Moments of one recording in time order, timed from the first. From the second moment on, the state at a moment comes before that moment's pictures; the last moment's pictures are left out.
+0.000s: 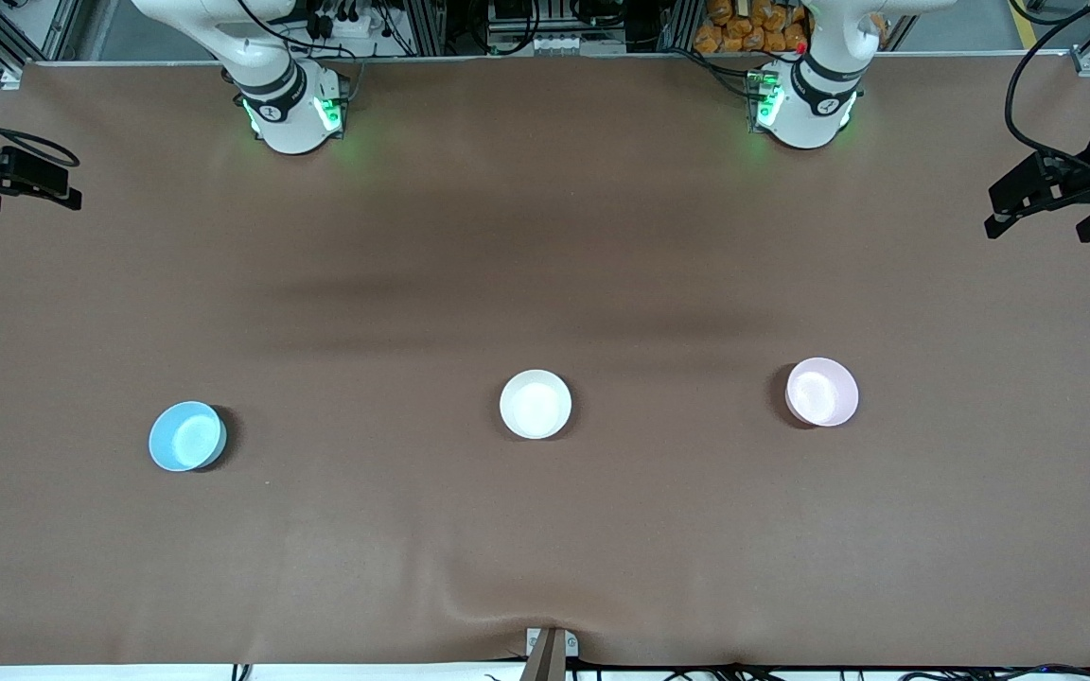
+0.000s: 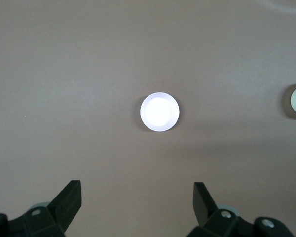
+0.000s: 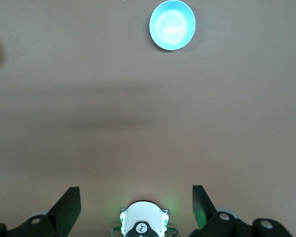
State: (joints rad) left arm -0.07 -0.08 0.02 -1.60 -0.01 1.61 0.00; right arm 0.02 -0.02 -0.10 -1.54 0.02 1.31 -0.09
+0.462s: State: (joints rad) left arm -0.07 -0.08 0.02 -1.60 -0.01 1.60 0.00; right arm 0.02 -0.02 -0.10 -1.54 0.02 1.31 -0.09
